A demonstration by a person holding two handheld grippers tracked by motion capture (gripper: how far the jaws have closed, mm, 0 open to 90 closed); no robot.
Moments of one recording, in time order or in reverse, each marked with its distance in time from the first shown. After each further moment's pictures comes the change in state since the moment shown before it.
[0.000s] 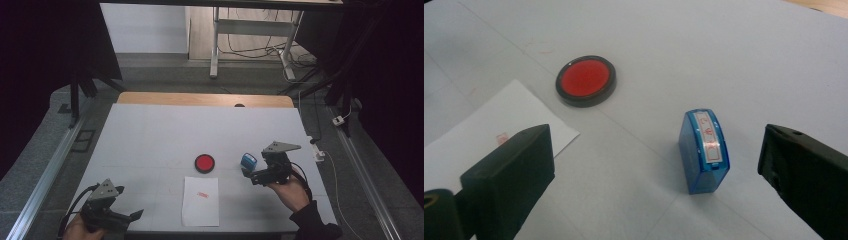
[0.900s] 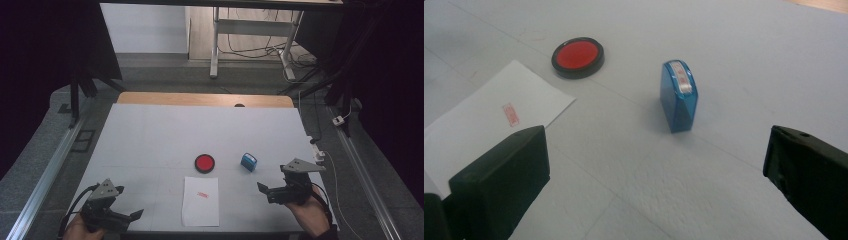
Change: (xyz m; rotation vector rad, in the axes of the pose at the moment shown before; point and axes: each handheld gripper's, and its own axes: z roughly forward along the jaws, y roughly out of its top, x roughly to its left) left arm 0.000 0.000 0.000 -0.001 0.003 -0.004; right arm 0.009 -0.039 -0.055 -0.035 -0.095 0.050
